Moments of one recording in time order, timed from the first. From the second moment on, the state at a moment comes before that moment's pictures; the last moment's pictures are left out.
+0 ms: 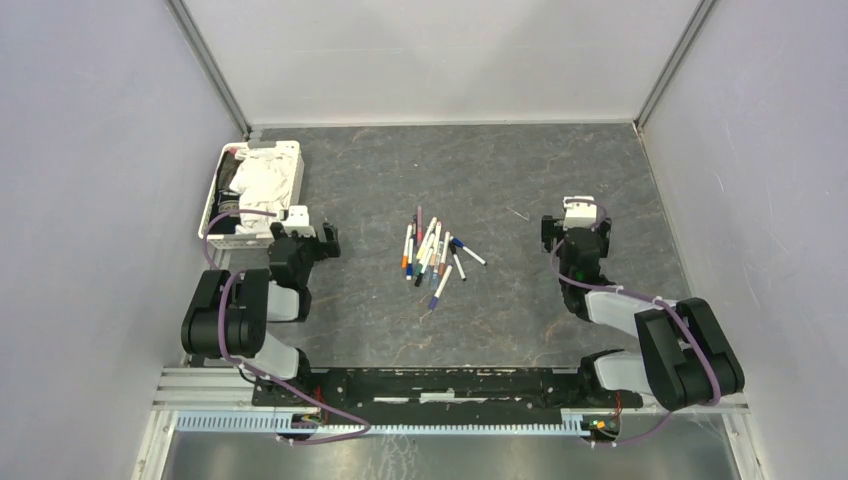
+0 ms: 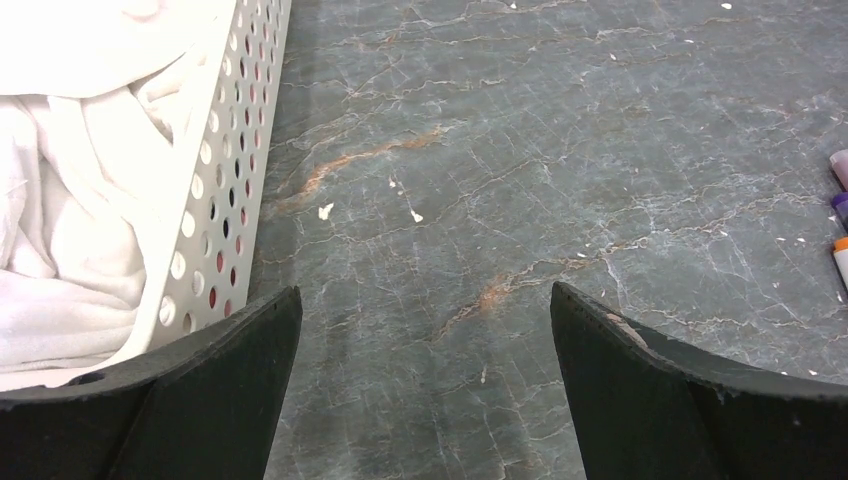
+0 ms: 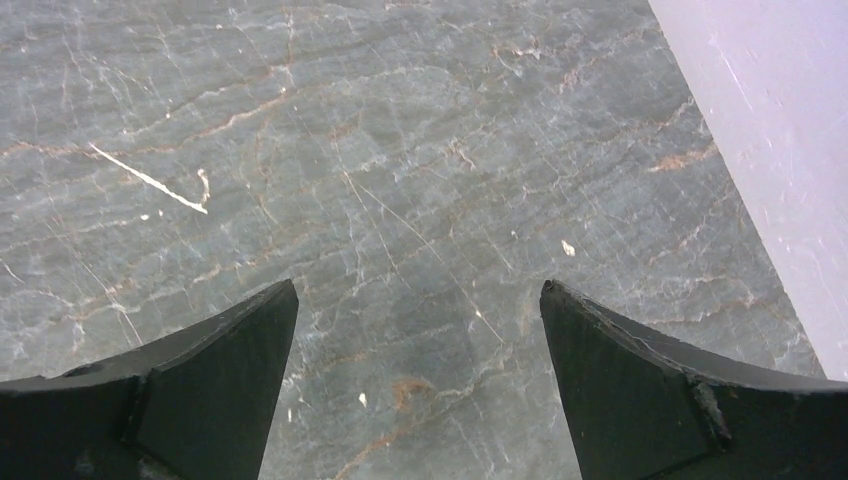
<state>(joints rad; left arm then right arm) 0.02 1.53 0.22 1.11 0.05 -0.01 0.25 1.29 0.29 0.70 0.49 -0.07</state>
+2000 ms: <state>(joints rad) 0.02 1.19 0.99 -0.53 0.37 0.18 0.64 1.62 0.69 0.21 0.07 -0.07</state>
